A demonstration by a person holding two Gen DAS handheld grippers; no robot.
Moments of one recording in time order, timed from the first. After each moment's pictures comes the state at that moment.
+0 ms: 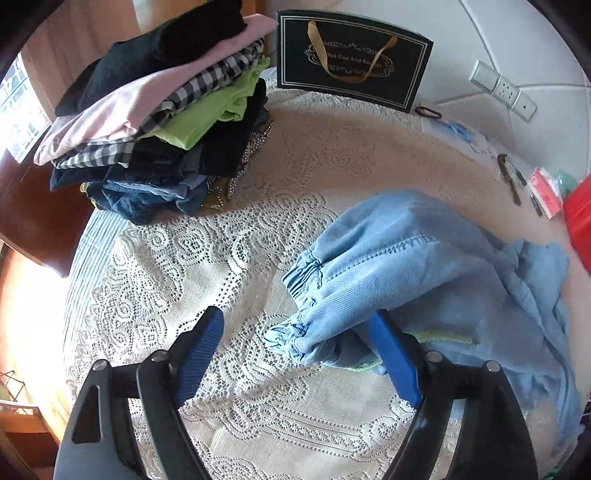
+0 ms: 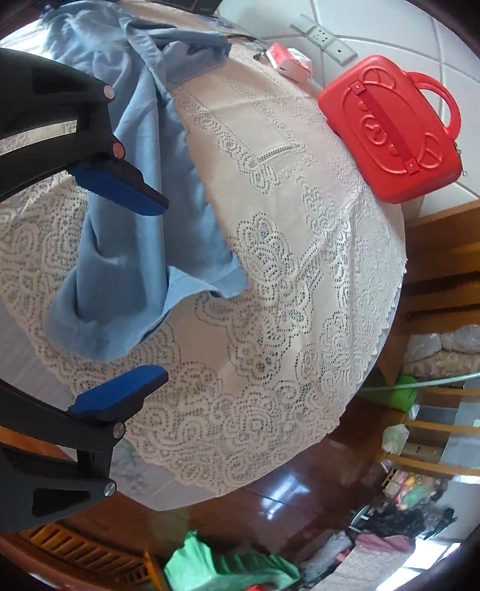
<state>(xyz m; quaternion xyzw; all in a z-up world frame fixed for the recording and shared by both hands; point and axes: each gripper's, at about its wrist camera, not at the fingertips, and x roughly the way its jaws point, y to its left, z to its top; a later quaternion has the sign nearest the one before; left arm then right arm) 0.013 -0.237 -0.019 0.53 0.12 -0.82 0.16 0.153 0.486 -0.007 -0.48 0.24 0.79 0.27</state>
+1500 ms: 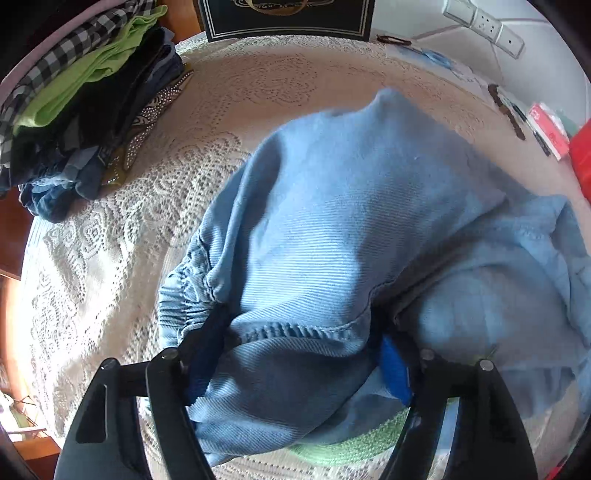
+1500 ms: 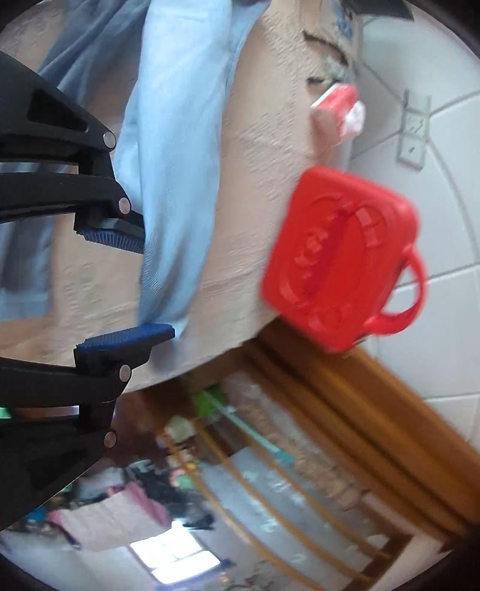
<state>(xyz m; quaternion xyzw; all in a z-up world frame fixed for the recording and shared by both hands) -0.037 -0.175 -0.110 0.60 0.06 -0.79 0.11 0.004 0.375 0.035 -0.47 -0.14 0.83 0.26</state>
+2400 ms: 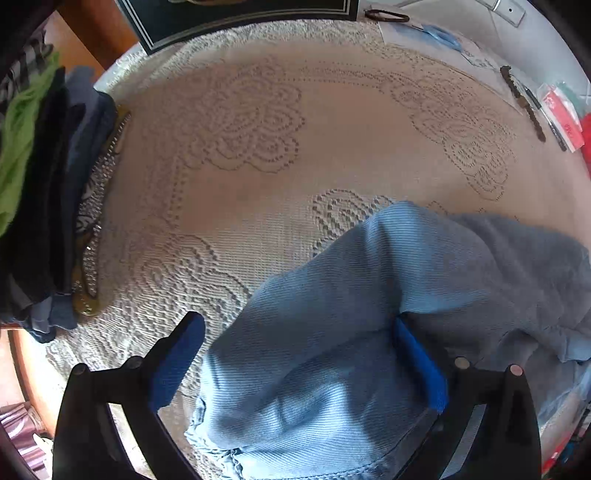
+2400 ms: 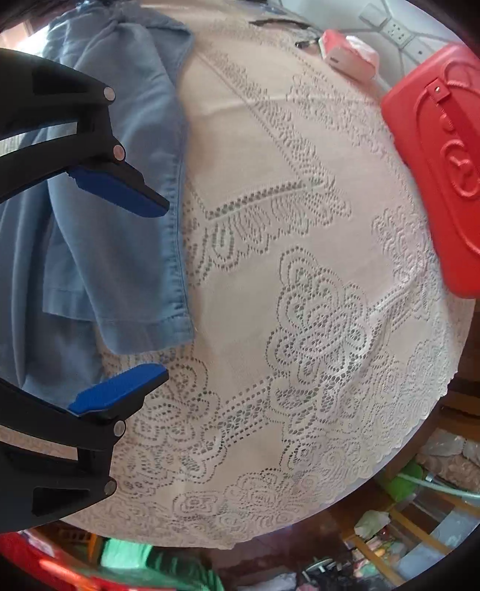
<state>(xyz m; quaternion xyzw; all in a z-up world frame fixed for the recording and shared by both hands) -0.150 -0.227 -0.131 0.65 0.05 -0.75 0.05 -0.065 0.478 -0.061 -0.65 0.17 0.72 0.18</state>
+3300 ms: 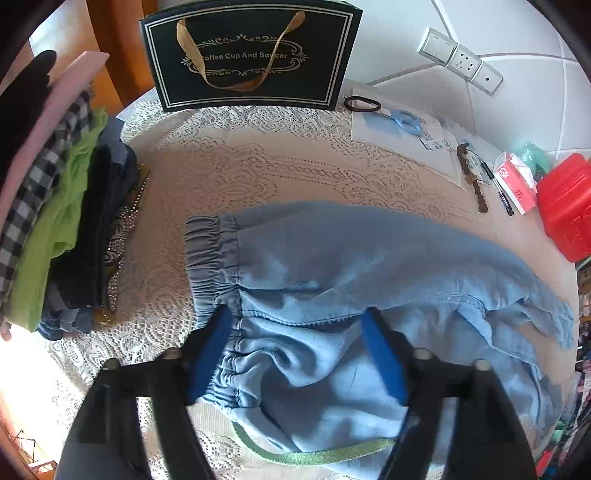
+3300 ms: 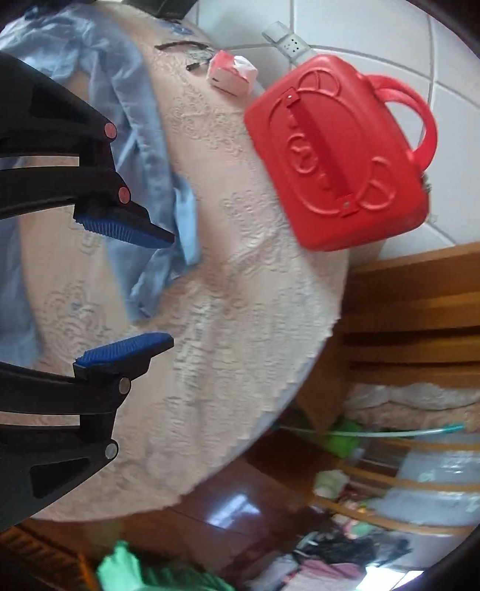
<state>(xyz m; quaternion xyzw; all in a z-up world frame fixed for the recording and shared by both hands) -0.159 -0.218 -0.040 0.57 0.10 -0.81 0.04 -0.012 0.527 -0.004 -0.46 0.21 0.83 0.23</state>
